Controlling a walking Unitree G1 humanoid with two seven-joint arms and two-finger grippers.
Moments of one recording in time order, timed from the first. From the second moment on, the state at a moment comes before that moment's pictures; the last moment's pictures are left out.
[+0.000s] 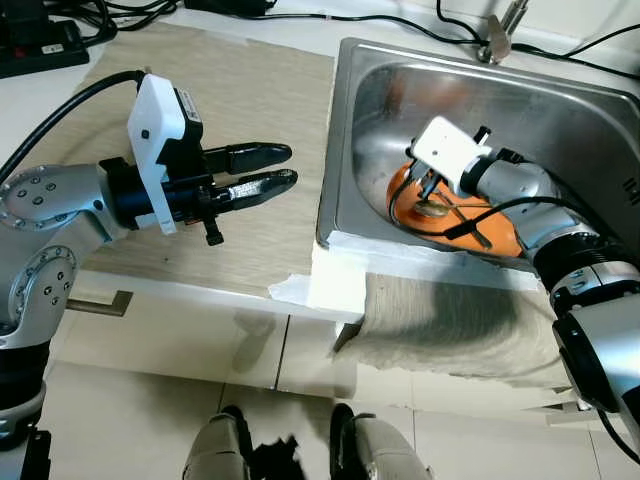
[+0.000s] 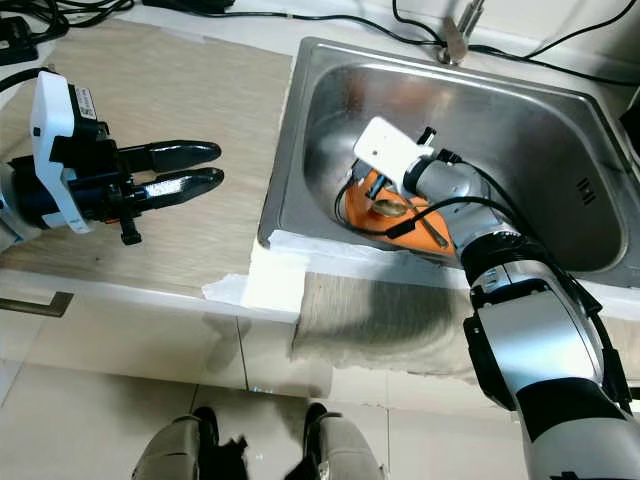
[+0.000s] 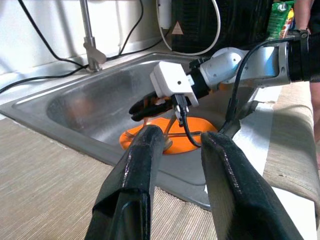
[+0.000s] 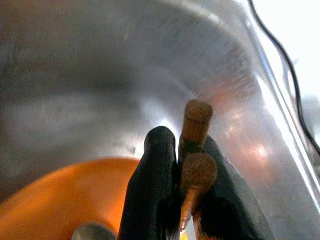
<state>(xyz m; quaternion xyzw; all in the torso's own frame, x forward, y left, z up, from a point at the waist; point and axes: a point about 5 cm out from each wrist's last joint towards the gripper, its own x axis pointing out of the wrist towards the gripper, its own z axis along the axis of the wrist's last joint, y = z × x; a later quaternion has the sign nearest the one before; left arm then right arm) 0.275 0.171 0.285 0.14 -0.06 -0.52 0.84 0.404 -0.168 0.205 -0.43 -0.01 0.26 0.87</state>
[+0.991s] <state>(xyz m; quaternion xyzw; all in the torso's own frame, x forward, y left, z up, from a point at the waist) 0.274 0.169 0.286 0.14 -0.06 -0.52 0.84 0.403 -0.171 0.199 -0.30 0.00 0.26 0.91</state>
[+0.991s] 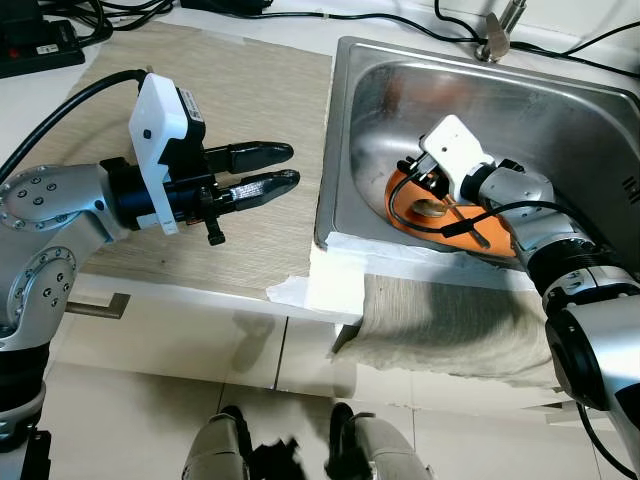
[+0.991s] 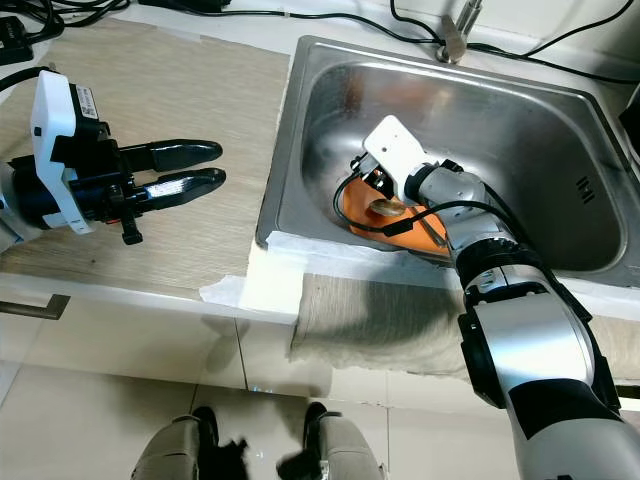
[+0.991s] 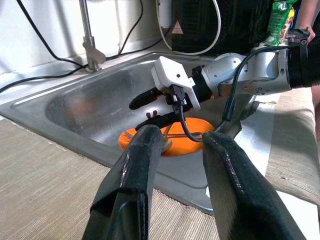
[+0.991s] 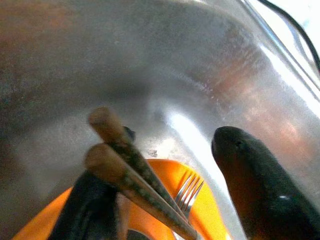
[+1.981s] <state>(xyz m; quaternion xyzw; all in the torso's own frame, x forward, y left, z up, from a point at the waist) 0.273 0.169 0.285 0.14 -0.07 -0.52 0.84 0.404 -0.184 0.204 -0.09 0.01 0.25 0.96</state>
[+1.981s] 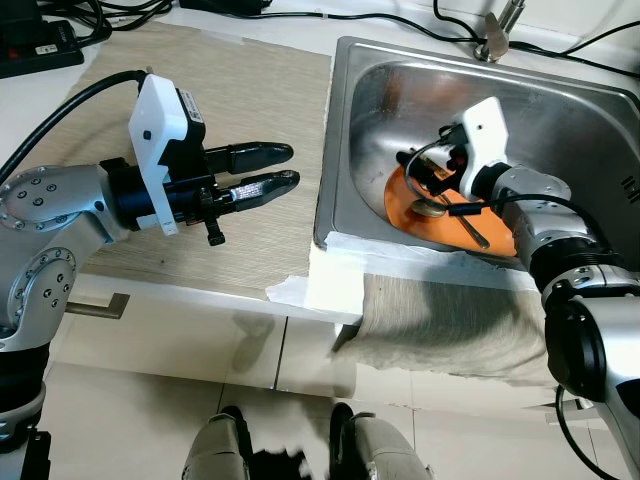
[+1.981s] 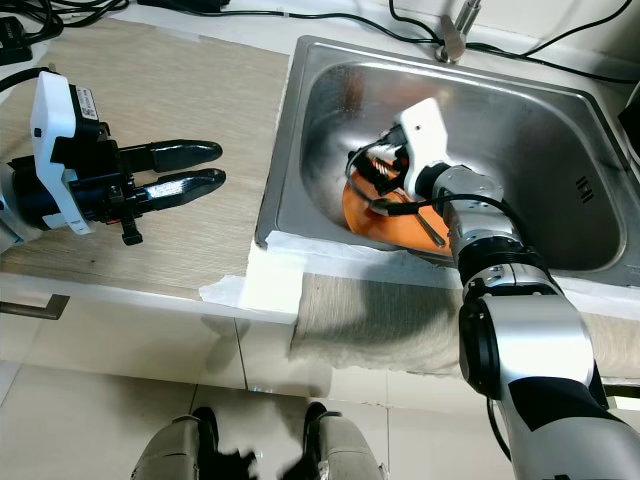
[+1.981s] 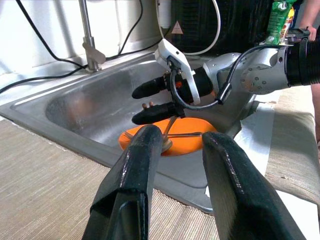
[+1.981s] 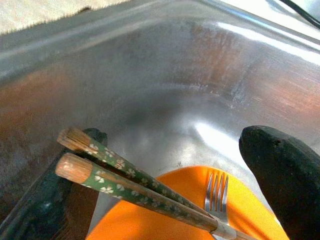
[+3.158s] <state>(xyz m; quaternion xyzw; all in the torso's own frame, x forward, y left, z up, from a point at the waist) 0.273 0.171 0.287 0.16 -0.07 -0.51 0.84 0.407 -0.187 0.247 -0.08 -0.07 0.26 0.96</state>
